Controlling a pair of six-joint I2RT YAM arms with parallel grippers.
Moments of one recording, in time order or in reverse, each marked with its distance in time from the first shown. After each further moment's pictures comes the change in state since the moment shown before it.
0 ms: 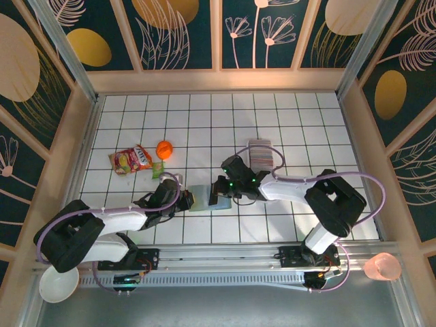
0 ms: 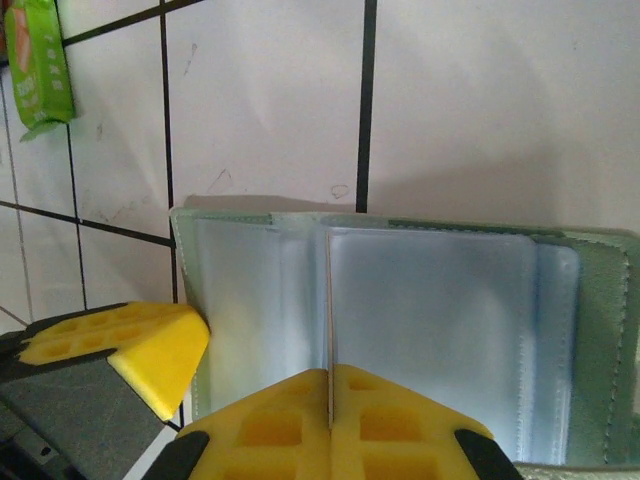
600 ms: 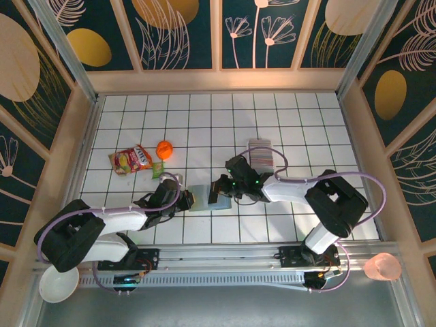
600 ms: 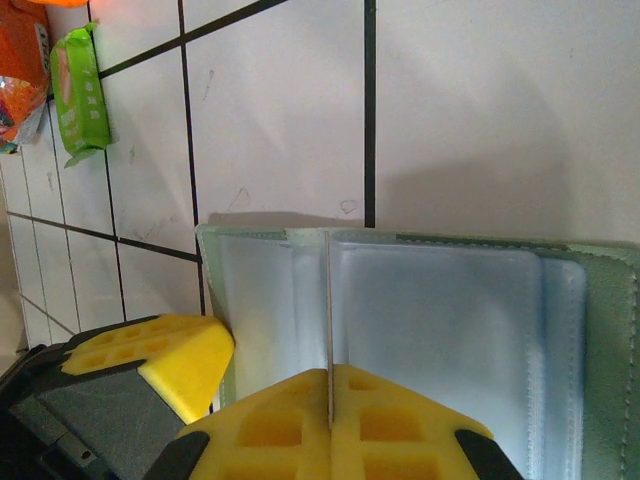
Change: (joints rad) left arm 0.000 0.005 -0.002 0.010 0.001 -0.001; right arm -0.023 -0.011 -0.053 0.103 -0.035 0.055
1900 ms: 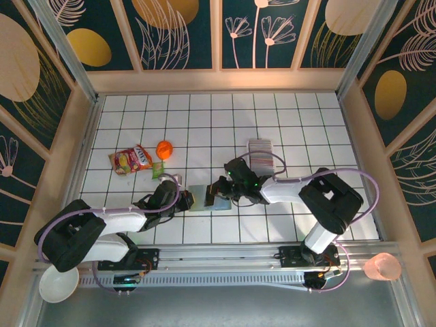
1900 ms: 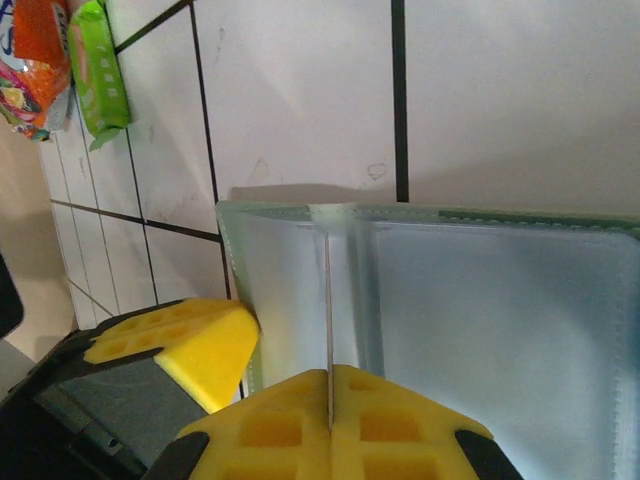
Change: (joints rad) left arm 0.000 0.002 -0.026 0.052 0.003 -0.011; right arm 0.006 0.048 -0.031 0.116 -0.084 0.087
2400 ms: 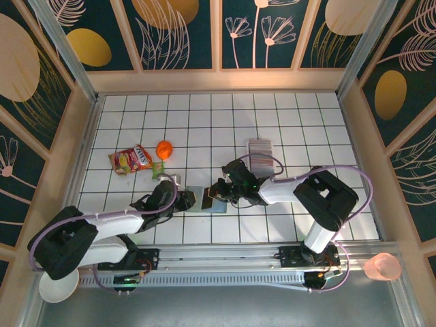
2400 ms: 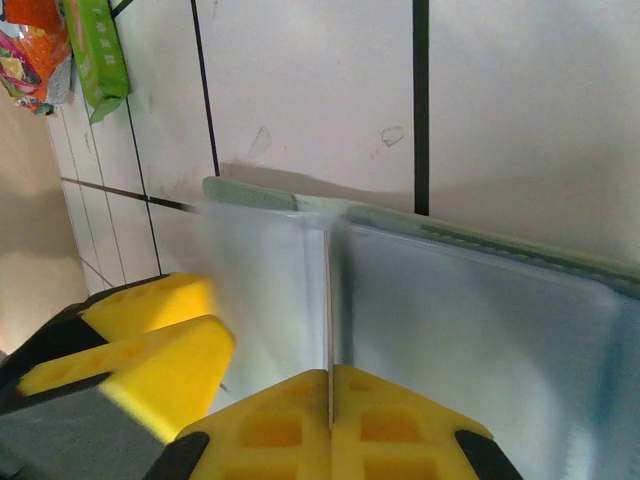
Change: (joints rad) left arm 0.000 -0.098 0.004 -0.101 -0.032 0.019; right arm 0.004 0.039 -0.015 0.066 -0.054 0.013
